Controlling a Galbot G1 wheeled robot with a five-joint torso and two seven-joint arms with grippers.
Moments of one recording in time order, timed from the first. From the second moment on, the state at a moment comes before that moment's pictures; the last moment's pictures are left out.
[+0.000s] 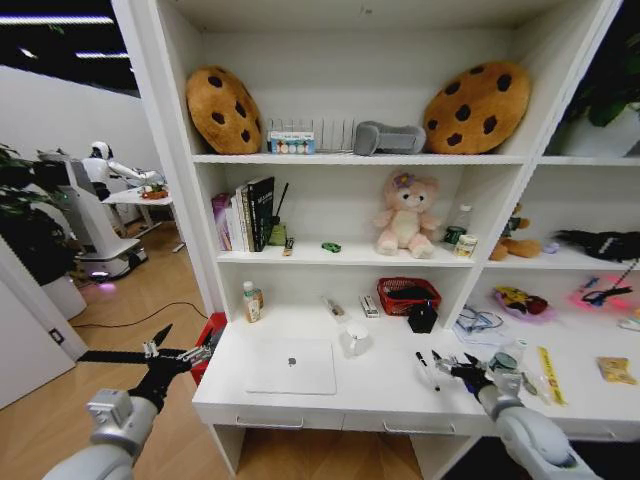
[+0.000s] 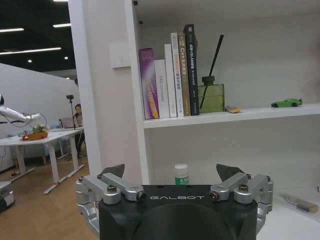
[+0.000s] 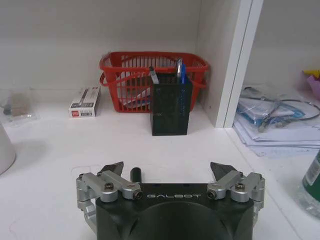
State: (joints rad) left arm 1.77 -1.05 -0.82 -2.39 -0.52 0.23 -0.12; right arm -1.43 0.90 0.63 1.69 0.69 -0.30 0.12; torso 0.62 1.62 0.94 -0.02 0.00
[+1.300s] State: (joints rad) left arm 1.77 -1.05 -0.82 -2.39 -0.52 0.23 -0.12; right arm -1.17 0.84 0.42 1.47 0.85 -0.40 0.03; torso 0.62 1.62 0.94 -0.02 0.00
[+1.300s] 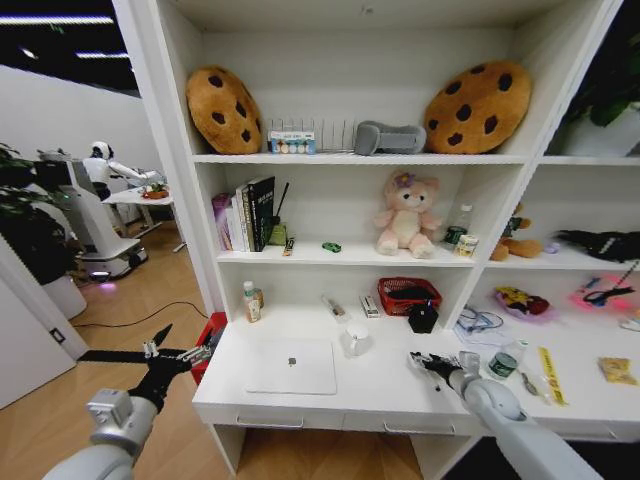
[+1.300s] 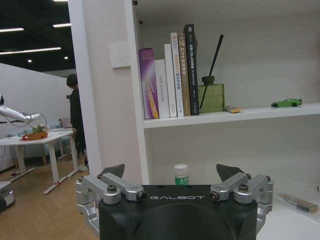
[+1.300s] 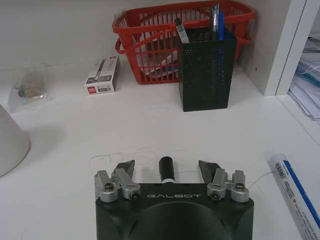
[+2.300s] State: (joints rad) left arm 1.77 -1.05 -0.82 -2.39 -0.52 0.23 -0.12; right arm -1.11 0.83 0.37 1.41 0.82 -0.41 0.00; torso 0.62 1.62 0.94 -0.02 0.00
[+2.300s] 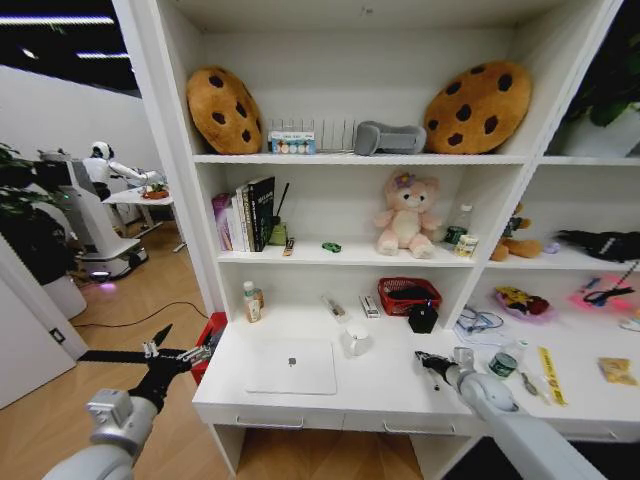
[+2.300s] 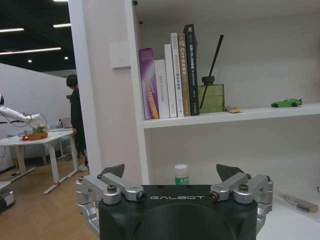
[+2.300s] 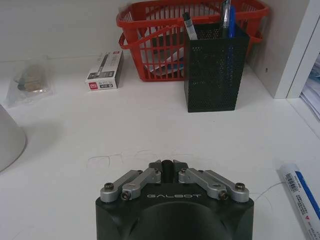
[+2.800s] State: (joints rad) left arm 1.77 -1.05 -0.82 -2.39 -0.52 0.23 -0.12; right arm -0.94 0.82 0.39 1.42 0.71 -0.17 0.00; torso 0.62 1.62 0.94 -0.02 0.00
